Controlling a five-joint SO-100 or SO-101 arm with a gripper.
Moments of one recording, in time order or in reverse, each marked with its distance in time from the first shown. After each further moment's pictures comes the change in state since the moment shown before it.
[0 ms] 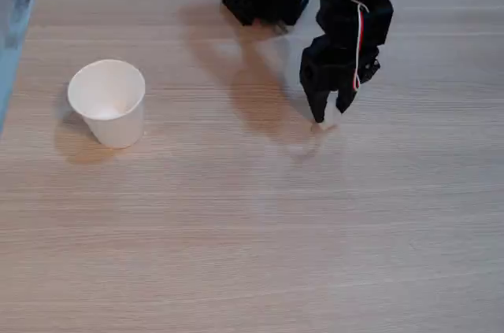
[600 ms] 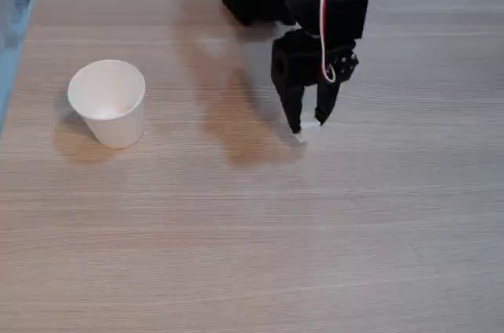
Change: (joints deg) arm 13.5 7.3 -6.2 0.5 -9.8
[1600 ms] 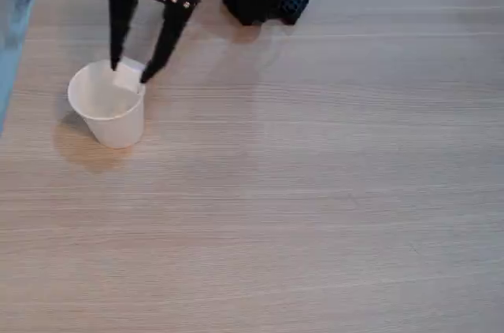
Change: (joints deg) arm 40.5 12.0 -6.2 -4.8 -1.7
